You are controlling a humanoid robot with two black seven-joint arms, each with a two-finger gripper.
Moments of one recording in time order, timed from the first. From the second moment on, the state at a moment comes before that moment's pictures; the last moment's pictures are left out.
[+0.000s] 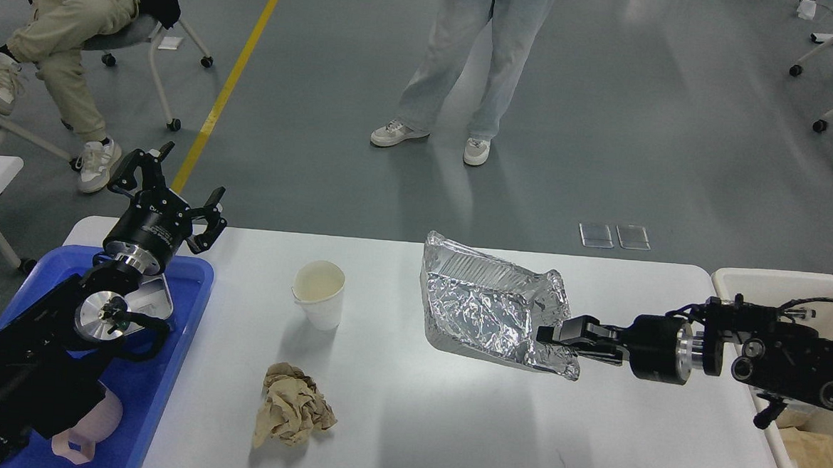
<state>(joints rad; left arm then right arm) -0.58 0.21 -1.02 -0.62 0.15 -0.39 -0.26 1.02 -0.67 -0.32 1.21 -0.71 0.23 0.57</state>
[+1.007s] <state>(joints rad) -0.58 0.32 -1.00 -0.74 0.24 -0.24 -0.42 1.27 -0.38 -0.80 1.07 -0.45 0.10 0.51</state>
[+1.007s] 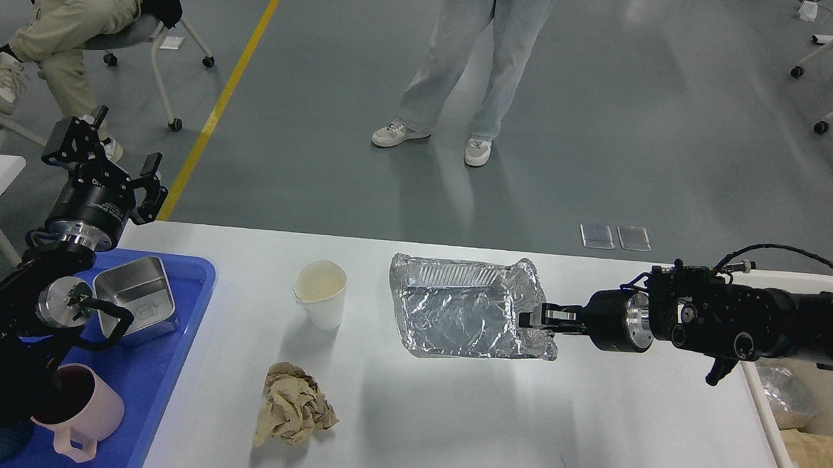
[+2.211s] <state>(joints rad) -0.74 1.13 -0.33 -1.57 0.73 -0.07 0.03 1.25 -0.37 -0.80 1.06 -0.45 0.08 0.52</state>
